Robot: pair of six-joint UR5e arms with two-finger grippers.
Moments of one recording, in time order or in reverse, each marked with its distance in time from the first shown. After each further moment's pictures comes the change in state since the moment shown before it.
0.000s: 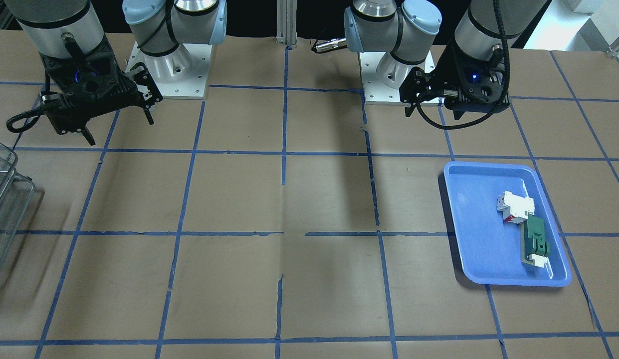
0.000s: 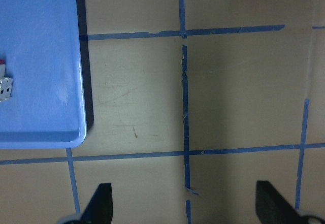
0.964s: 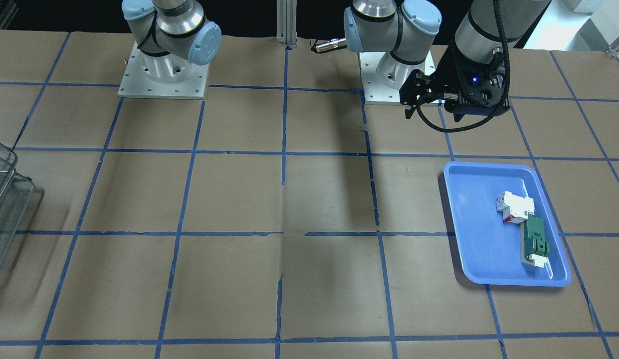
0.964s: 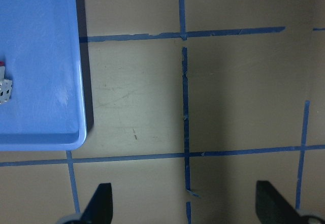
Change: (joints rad) left arm 0.001 -0.007 0.004 0.002 0.000 0.001; right arm -0.460 0.123 0.021 -0.093 -0.014 -1.138
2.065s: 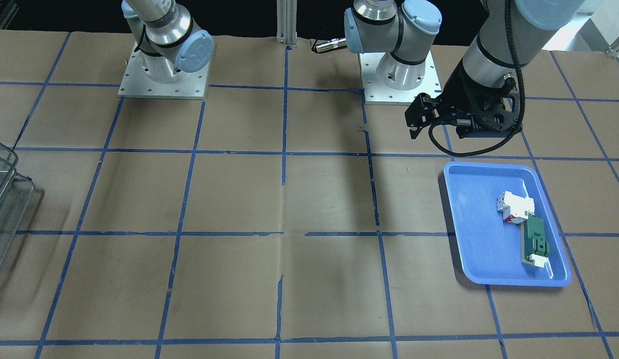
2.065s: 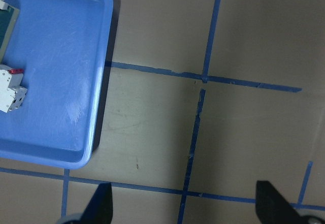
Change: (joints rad) left arm 0.010 -0.050 0.005 0.041 -0.010 -0.035; right arm -0.260 0.168 -0.004 -0.206 -0.008 -0.409
